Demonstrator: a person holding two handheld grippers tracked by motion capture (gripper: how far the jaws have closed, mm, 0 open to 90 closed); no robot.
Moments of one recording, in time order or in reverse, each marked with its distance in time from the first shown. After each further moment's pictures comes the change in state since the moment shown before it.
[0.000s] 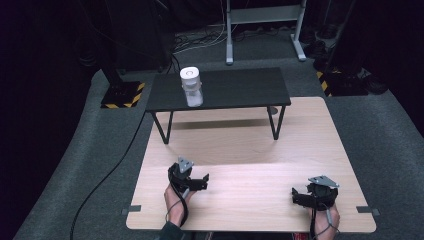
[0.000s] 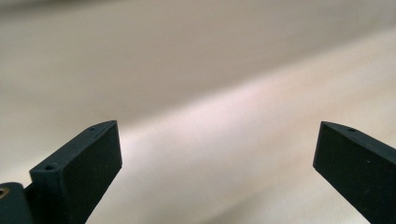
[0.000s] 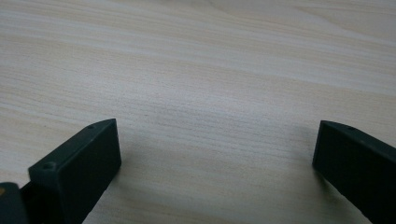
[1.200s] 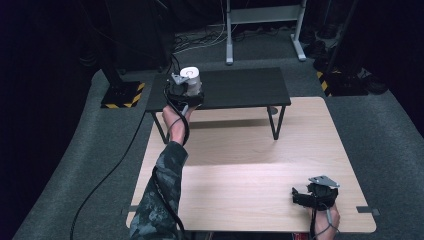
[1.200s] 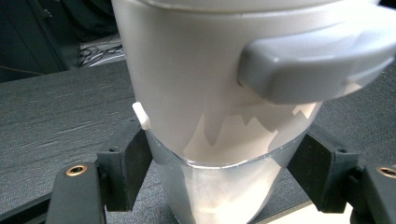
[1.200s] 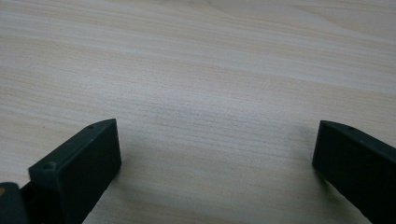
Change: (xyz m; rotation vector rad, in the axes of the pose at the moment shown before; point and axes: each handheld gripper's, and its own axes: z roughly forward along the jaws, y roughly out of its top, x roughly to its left) left arm 0.040 0.226 -0.015 -0.274 0.144 -0.011; right arm 0.000 0.000 0.000 0.000 -0.001 0.006
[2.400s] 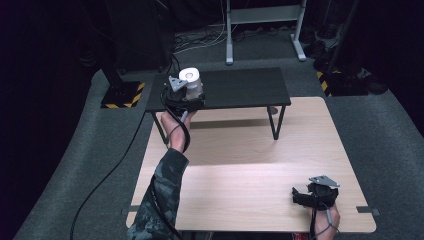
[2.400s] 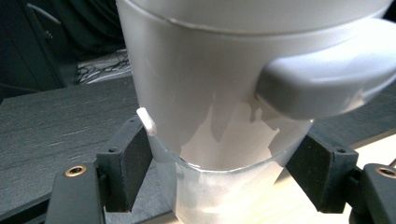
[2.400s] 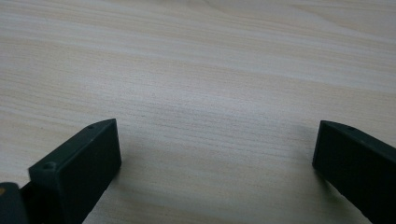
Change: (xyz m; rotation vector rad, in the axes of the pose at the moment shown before) left arm -0.013 -0.007 -0.032 -0.066 -0.009 -0.004; right arm 0.000 0.000 0.000 0.001 -0.004 0.006
